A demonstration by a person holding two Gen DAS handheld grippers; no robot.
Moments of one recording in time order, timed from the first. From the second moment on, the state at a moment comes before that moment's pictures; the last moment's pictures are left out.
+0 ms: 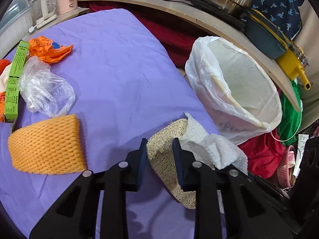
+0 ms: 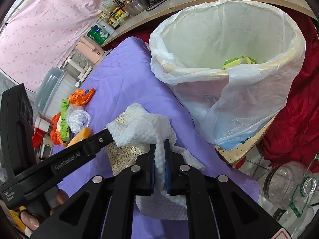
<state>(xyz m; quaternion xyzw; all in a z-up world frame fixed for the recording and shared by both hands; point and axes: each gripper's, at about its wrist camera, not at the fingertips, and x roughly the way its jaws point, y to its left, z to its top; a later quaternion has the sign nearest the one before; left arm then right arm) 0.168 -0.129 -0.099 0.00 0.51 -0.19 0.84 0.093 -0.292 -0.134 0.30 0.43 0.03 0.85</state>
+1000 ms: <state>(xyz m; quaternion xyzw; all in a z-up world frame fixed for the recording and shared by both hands) 0.133 -0.089 0.023 0.00 0.39 -0.19 0.90 0.077 -0.348 -0.012 0.24 0.31 -0.07 0.92</state>
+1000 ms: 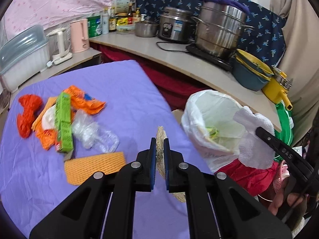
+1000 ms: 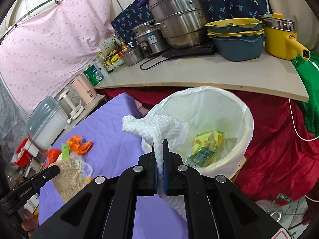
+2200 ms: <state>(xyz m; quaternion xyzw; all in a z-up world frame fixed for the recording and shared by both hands) 0.215 -0.267 0.024 0.02 0.40 -0.27 0.87 0.115 -0.432 -0.018 0.23 0.31 -0.13 0.91</state>
